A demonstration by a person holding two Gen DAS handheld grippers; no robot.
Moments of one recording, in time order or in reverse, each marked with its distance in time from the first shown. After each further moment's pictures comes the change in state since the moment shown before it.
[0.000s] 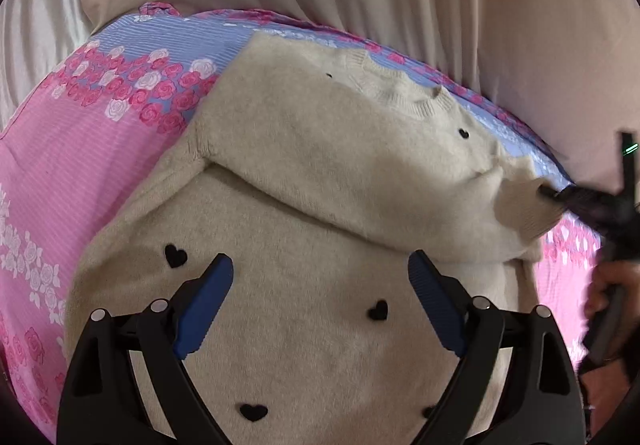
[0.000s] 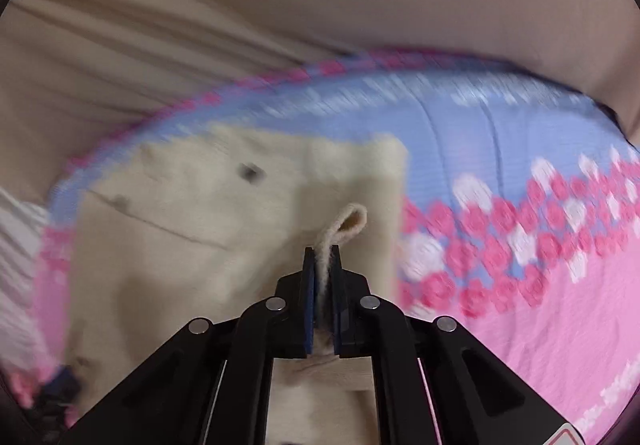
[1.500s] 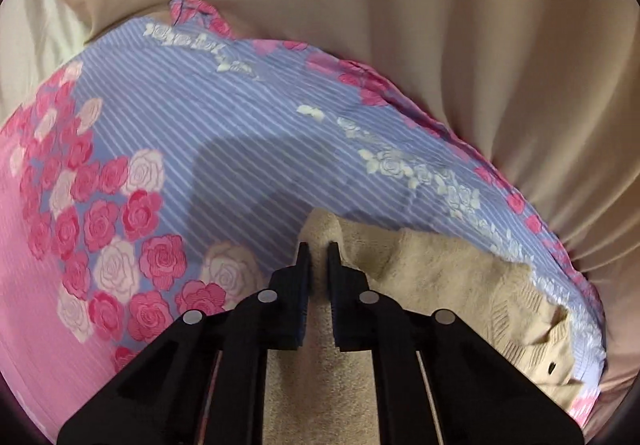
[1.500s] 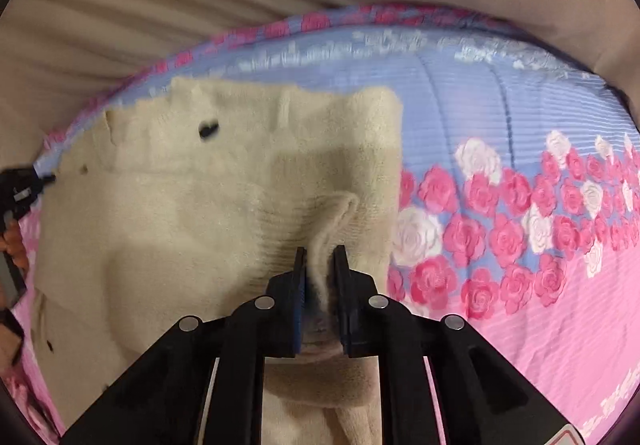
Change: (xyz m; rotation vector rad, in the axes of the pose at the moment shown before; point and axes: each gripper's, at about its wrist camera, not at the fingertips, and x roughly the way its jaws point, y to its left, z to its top) left arm 0.152 0.090 0.217 -0.268 -0.014 0.134; right arm 0.053 -0.029 -0.008 -0.019 0.085 -0.094
